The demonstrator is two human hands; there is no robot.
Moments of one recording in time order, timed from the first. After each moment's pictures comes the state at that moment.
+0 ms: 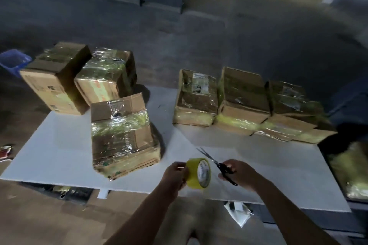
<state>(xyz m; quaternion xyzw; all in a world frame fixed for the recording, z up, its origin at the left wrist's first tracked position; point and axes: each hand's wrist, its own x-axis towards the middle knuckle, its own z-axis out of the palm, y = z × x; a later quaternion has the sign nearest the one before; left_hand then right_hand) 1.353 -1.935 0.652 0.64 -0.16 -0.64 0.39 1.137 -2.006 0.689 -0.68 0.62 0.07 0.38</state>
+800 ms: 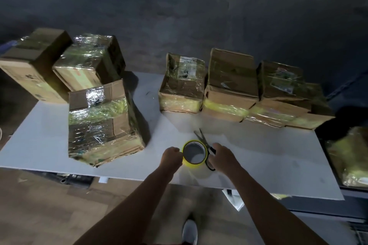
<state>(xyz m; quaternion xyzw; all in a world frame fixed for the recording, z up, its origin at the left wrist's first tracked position) 1.301 -1.974 0.642 0.76 -0.37 -0.49 0.21 1.129 -2.022 0.648 -0.69 0.64 0.05 0.34</state>
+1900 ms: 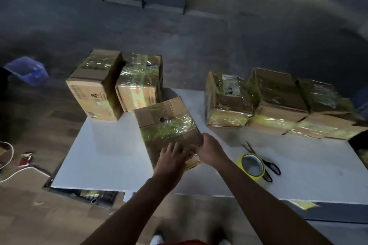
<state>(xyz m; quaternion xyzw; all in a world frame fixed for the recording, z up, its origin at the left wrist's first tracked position) 1.537 -1.919 0.672 0.61 -0.77 -0.06 0.16 1.398 -1.996 0.698 -0.69 0.64 -0.08 0.33</state>
